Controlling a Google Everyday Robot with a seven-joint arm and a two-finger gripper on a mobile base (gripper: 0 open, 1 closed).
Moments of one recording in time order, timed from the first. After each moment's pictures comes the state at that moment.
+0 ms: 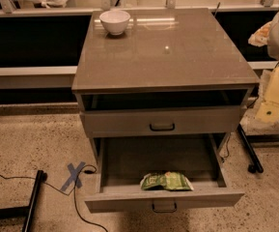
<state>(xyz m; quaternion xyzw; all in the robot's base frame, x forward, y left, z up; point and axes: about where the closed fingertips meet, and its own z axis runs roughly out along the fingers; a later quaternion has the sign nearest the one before) 0.438 -0.217 0.976 -0.60 0.78 -0.03 0.16</state>
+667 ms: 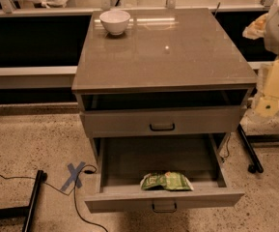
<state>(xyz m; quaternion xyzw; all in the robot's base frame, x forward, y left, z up) 0.443 -0.206 0.986 -0.63 0.76 -0.04 0.16</state>
